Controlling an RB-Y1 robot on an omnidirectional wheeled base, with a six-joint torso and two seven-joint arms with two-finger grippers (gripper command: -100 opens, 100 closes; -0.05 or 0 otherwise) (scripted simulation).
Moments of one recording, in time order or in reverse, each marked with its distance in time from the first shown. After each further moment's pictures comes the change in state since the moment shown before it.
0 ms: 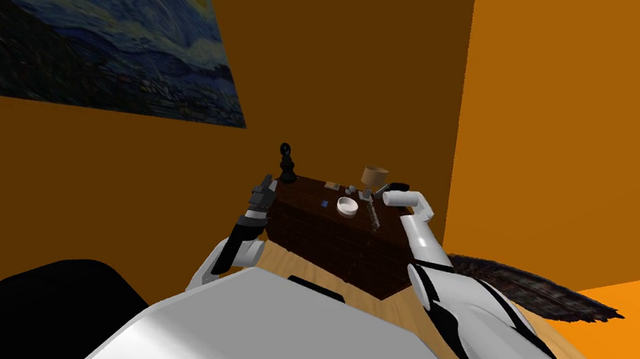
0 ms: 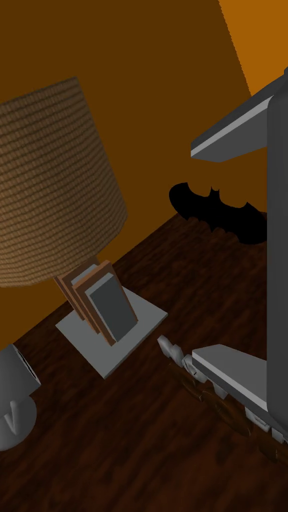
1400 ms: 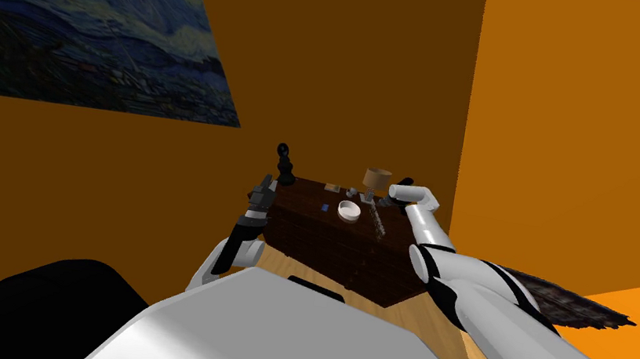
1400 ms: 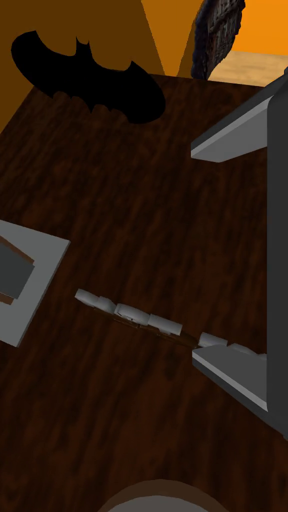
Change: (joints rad) left arm 0.000 0.000 0.000 0.000 0.000 0.000 0.000; right arm -0.172 -0.045 -0.065 0.306 -0.077 0.373 -0.272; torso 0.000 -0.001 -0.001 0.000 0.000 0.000
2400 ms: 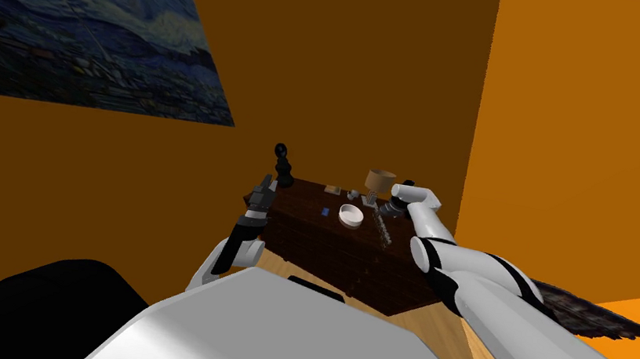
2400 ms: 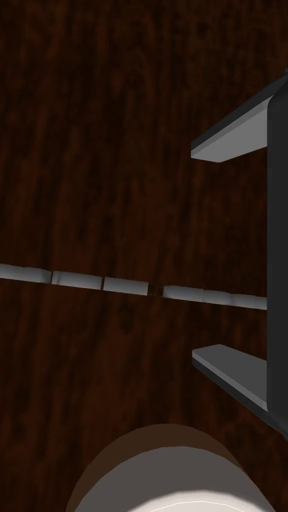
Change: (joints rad) left arm 0.000 0.000 0.000 0.000 0.000 0.000 0.000; right arm -0.076 -0.017 -0.042 0.192 -0.050 0.243 -0.175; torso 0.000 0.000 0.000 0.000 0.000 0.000
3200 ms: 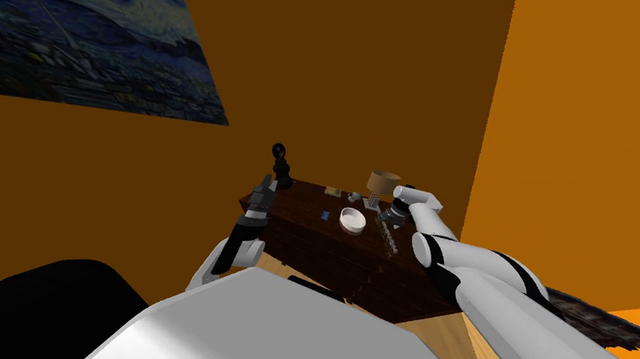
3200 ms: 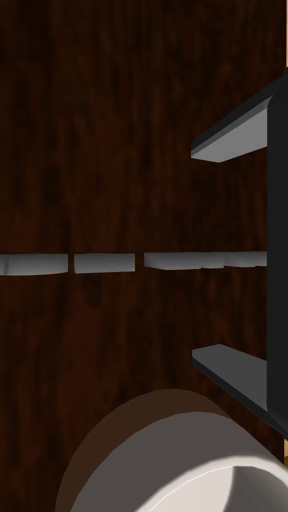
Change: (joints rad) left arm 0.000 0.000 0.000 0.000 0.000 0.000 0.000; right arm -0.040 -0.014 -0.035 0.154 -0.043 0.144 -0.115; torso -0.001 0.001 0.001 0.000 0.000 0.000
